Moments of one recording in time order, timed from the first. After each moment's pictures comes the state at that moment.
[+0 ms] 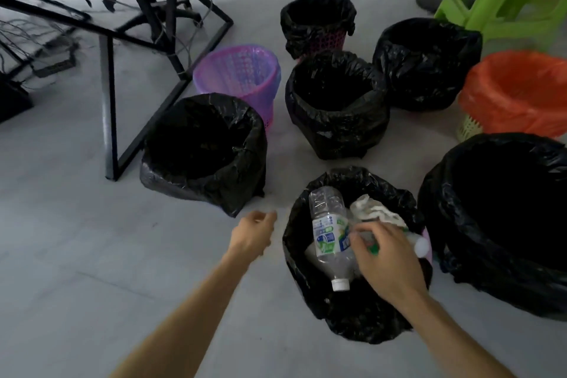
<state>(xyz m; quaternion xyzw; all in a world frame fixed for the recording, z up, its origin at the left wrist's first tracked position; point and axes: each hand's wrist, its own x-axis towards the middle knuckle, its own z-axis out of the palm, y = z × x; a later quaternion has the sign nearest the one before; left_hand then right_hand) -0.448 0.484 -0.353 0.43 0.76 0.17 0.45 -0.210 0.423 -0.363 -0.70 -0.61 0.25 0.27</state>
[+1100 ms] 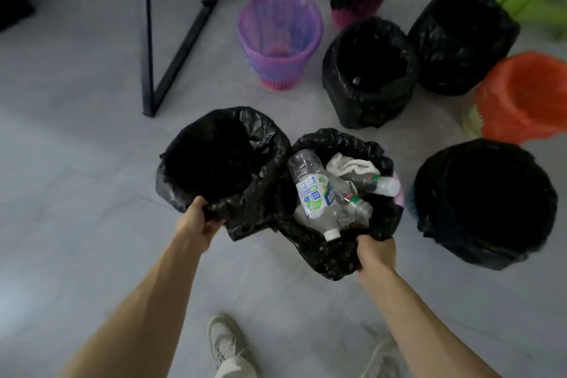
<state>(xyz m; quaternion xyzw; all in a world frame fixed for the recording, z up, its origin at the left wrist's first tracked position) -0.653 0.435 -0.230 -0.12 0.73 0.38 0.56 -0.338 0.396 -0.229 -0.85 -0.01 0.44 0.27</state>
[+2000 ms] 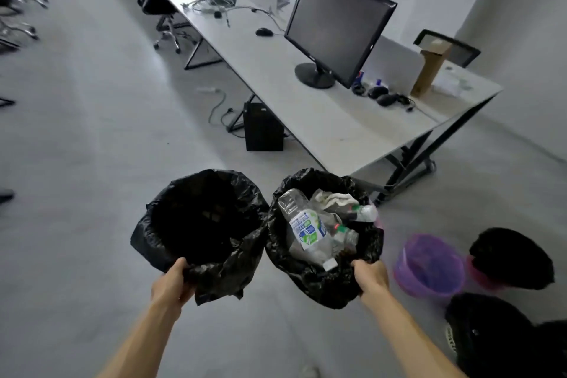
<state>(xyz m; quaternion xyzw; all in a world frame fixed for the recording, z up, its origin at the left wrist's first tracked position) -1.076 0.269 0.226 -0.25 0.70 0.59 0.32 -0.817 0.524 0.209 -0.71 -0.41 0.54 0.17</state>
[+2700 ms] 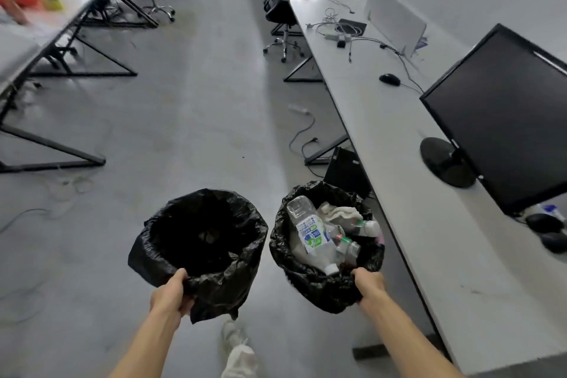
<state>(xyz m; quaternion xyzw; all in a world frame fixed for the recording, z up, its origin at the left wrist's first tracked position) -1.386 0.321 0.191 -0.43 0.60 0.64 0.21 -1.253 0.675 0.198 -0.62 -0.50 0.60 0.05</state>
